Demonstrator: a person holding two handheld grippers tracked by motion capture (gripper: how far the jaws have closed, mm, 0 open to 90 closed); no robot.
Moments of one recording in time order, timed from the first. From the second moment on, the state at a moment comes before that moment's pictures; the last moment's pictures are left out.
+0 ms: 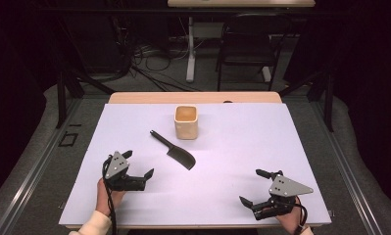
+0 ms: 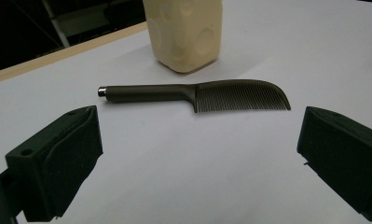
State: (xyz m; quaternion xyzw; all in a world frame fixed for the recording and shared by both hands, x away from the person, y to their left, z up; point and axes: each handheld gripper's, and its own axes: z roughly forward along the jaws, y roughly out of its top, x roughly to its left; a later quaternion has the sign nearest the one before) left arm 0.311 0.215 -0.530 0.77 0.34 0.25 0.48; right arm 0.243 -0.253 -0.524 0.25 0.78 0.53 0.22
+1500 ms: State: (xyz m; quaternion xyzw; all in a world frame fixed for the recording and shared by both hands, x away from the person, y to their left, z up) left arm 0.389 0.207 -0.521 0.77 0.38 0.24 0.44; right arm 0.244 -0.253 -0.524 0.25 0.79 0.52 0.21
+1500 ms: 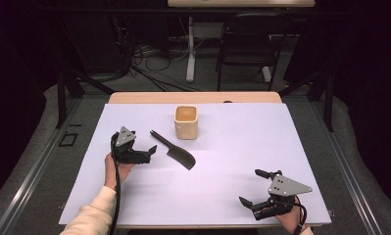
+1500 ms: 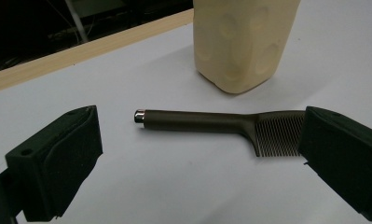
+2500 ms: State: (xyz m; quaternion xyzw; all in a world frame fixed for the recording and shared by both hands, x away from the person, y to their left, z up) left arm 0.449 0.191 -0.527 0.78 0.41 0.22 0.41; right arm 0.244 -0.254 -0.524 0.25 0.79 0.52 0.21
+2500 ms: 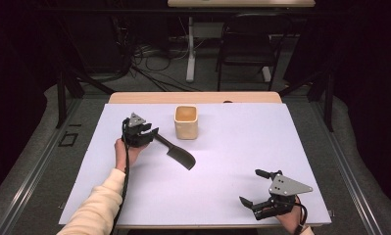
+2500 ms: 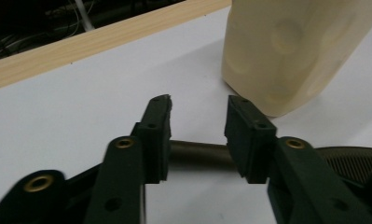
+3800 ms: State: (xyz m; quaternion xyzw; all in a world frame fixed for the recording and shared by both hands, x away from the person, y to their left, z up) left arm 0.485 0.173 -0.556 0.84 0.39 0.20 0.31; right arm 0.242 -0.255 -0.524 0.25 0.79 0.52 0.21
